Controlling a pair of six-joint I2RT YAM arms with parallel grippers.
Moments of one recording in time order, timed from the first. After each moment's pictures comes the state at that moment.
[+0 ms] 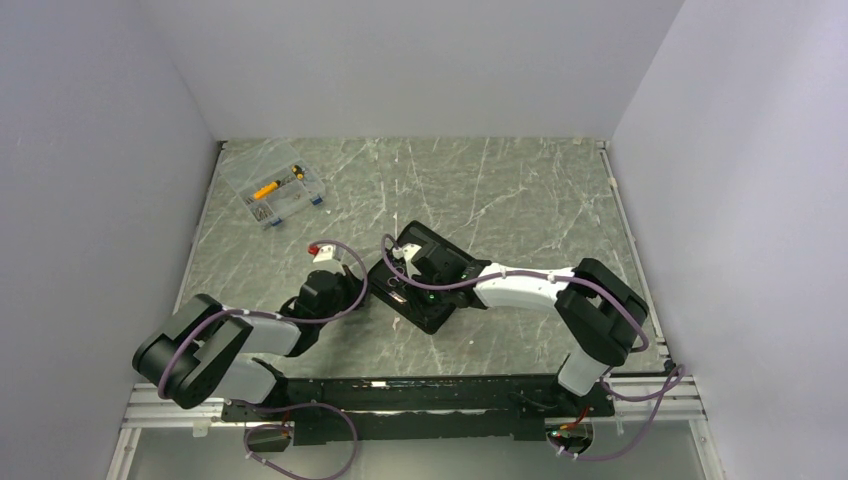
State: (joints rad) left arm -0.58 1.37 0.18 0.75 -0.08 -0.67; right arm 0.92 1.66 0.89 -0.20 -0.14 0.24
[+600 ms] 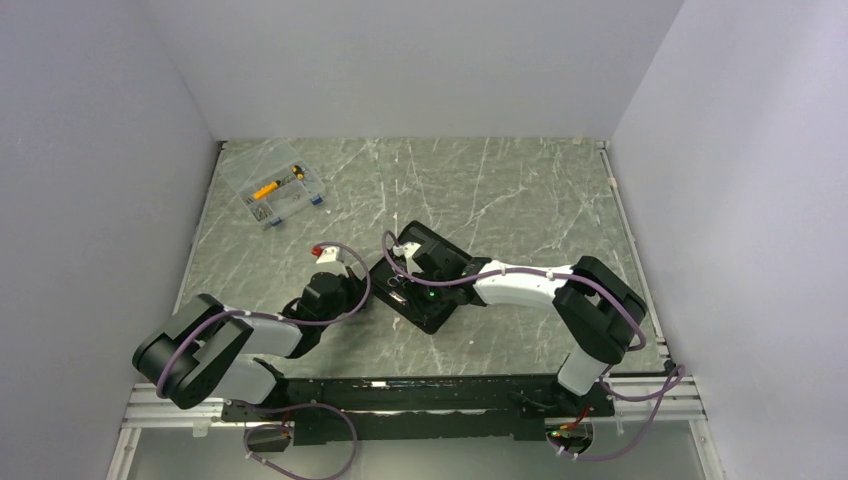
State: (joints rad) left arm -0.62 1.37 0.18 0.75 -0.11 -0.67; right arm 0.91 1.67 0.90 -0.19 -0.18 0.24
